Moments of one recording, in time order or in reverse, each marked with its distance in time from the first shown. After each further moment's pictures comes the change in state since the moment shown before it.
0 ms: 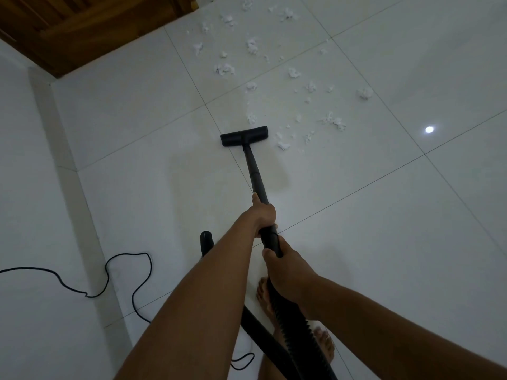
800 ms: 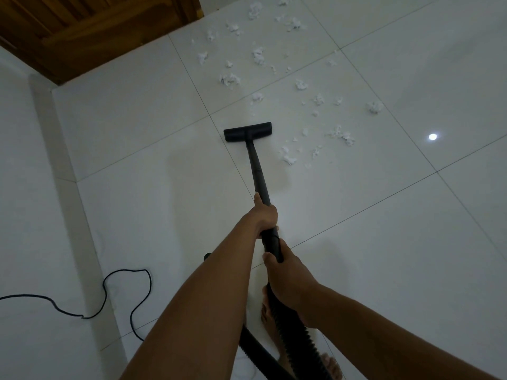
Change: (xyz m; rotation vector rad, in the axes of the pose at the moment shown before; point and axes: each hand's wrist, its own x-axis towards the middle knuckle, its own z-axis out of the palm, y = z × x) left_hand 0.039 0.050 -0.038 0.057 0.009 0.043; right_hand 0.050 -0.050 0.001 0.009 0.019 0.005
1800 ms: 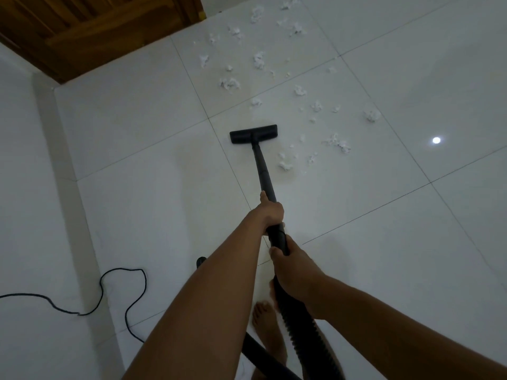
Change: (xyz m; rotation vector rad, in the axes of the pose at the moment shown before) left_hand 0.004 0.050 0.020 -0.036 -0.020 -0.039; right_hand -0.002 -0.032 -0.053 -0.050 0.003 0.027
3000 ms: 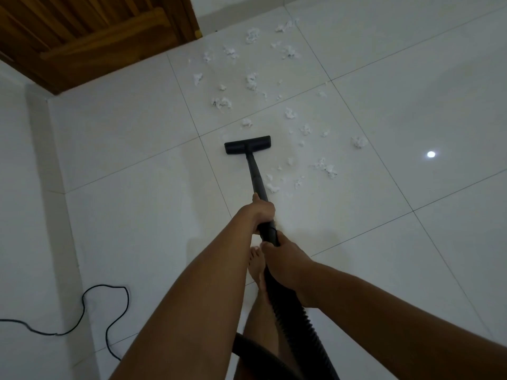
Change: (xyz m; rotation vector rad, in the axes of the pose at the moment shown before) left_hand 0.012 0.109 -0.004 -0.035 0.002 -0.017; right_hand 0.012 -0.092 -0.091 0.125 -0.055 0.091
